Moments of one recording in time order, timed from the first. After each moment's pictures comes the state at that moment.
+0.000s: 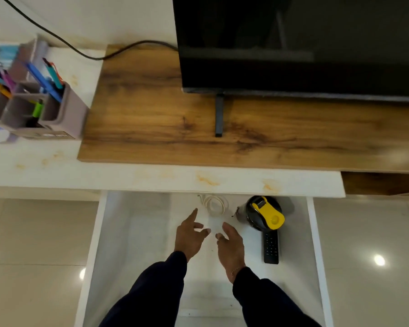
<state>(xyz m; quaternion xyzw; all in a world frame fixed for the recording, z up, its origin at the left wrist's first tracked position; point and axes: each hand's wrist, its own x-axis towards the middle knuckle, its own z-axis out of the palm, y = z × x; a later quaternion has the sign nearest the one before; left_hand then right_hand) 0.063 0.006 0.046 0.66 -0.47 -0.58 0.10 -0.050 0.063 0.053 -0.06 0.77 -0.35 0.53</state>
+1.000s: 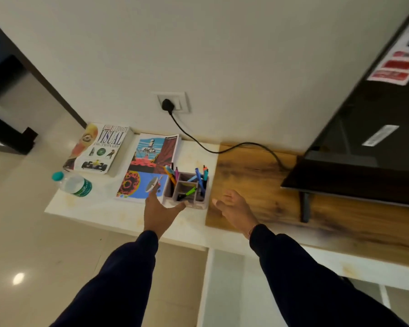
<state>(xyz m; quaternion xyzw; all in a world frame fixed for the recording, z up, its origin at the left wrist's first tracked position) 0.352 -0.205 0.326 0.74 -0.47 -0.39 0.27 0.123 -0.203 0.316 -0.41 0.66 -0.26 0.57</state>
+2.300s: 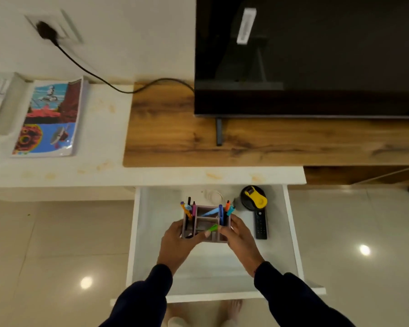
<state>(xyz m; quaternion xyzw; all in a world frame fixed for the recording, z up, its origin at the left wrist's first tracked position) 0.149 0.056 0.264 0.64 -0.45 -0.60 0.17 -0.034 0.105 0.251 -0.22 0.73 -0.31 0.57</state>
